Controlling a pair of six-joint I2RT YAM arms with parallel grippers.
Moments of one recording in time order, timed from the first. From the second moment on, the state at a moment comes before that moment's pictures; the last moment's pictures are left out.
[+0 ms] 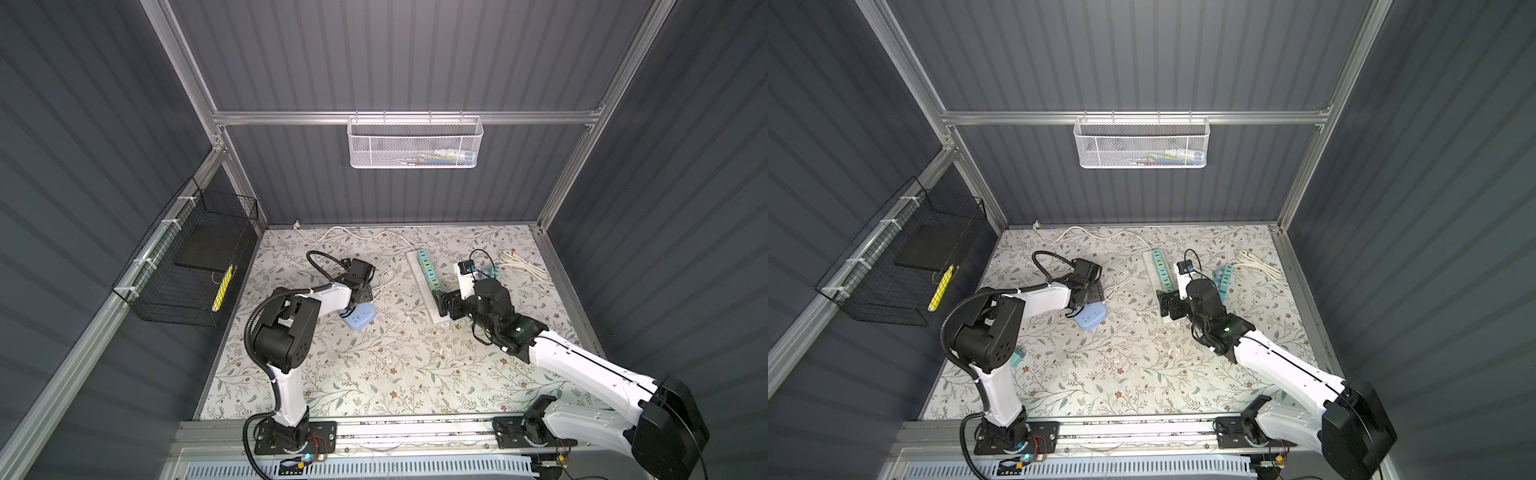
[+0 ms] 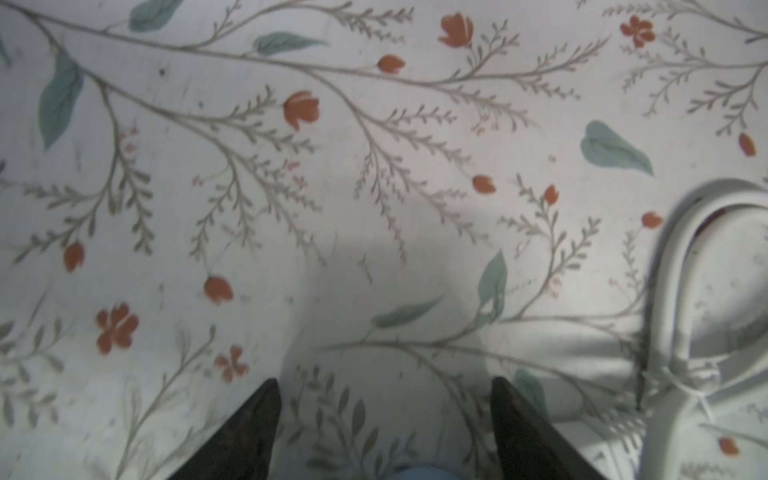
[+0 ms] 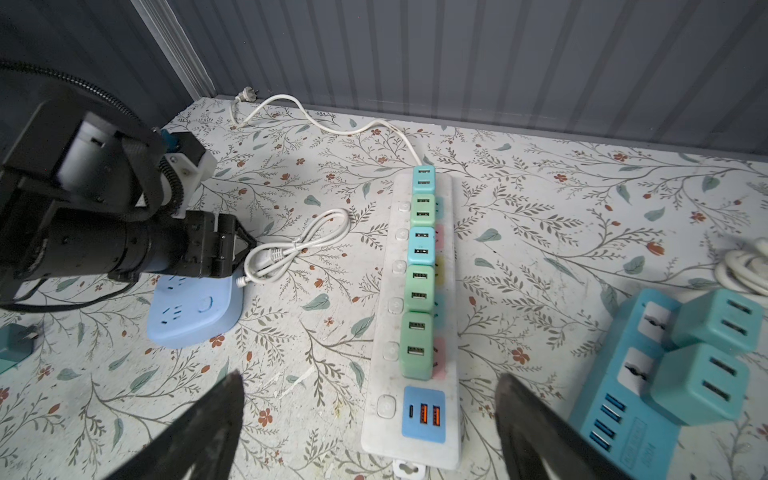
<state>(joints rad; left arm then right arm) -0.44 1.87 1.08 -0.26 -0.33 -0.57 0.65 1.14 0.71 -0.01 0.16 0.21</state>
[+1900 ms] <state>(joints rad) -0.34 1.37 0.62 -0.21 -0.36 -0.79 0.65 1.19 0.69 -0.01 0.12 0.23</state>
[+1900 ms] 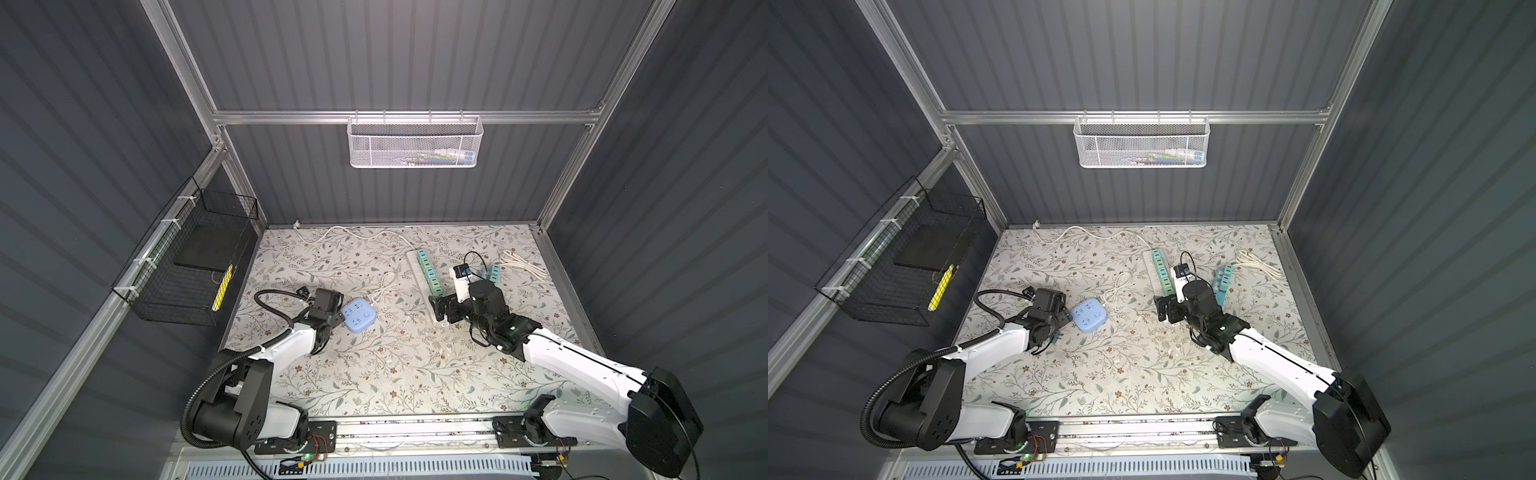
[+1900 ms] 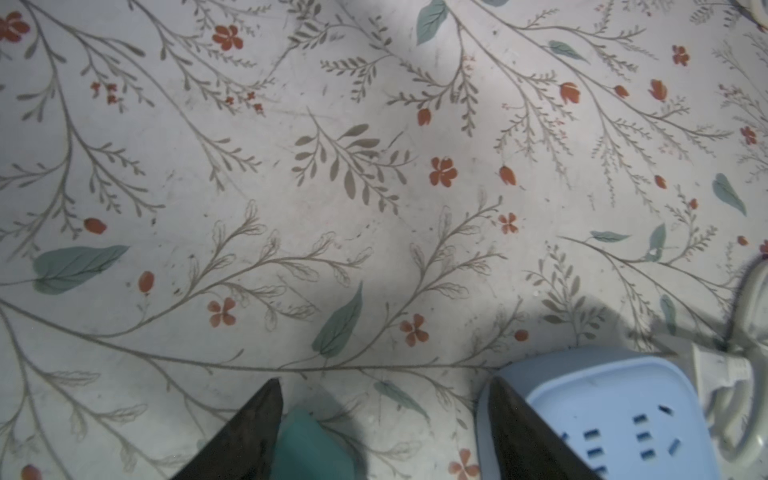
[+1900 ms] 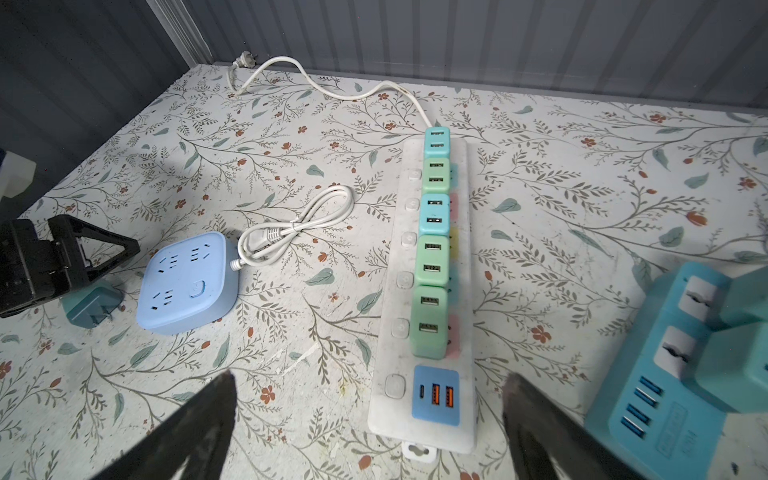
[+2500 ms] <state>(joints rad) -0.35 1.47 0.78 -0.62 -0.37 -0.98 0.65 1.21 0.69 -0.01 0.10 0.23</state>
